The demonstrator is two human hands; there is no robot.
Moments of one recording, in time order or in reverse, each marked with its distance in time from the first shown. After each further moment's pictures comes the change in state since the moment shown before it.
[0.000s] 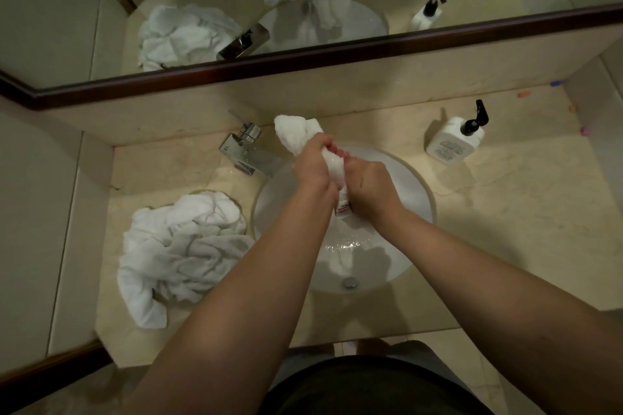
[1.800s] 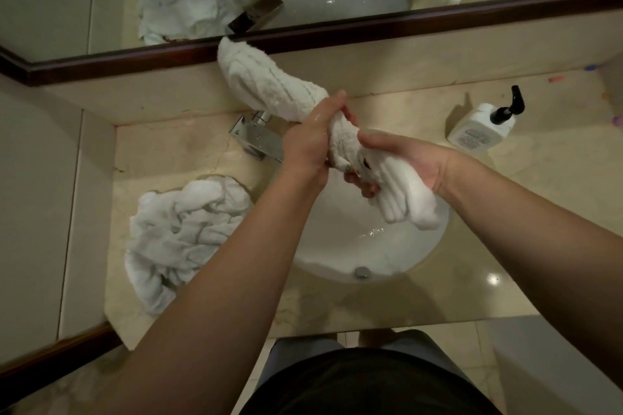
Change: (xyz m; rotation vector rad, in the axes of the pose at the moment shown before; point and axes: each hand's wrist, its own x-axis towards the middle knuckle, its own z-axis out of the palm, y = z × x) left_hand -0.009 0.048 -0.024 0.250 -0.304 0.239; right_hand 0.036 -0.017 -0.049 0.948 -0.918 0.586
